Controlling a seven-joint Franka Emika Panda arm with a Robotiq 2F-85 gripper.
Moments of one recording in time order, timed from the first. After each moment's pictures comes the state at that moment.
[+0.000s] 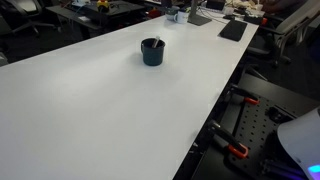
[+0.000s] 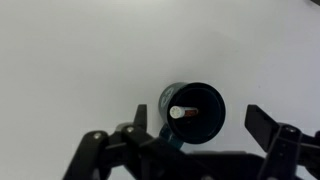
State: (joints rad) arm -0.26 0.48 -0.07 -1.63 0.04 1.80 -0.72
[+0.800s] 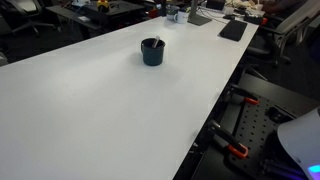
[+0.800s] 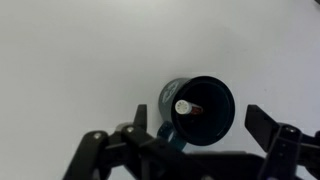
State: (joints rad) arm -0.27 0.60 -0.05 -1.53 0.04 1.78 -0.80
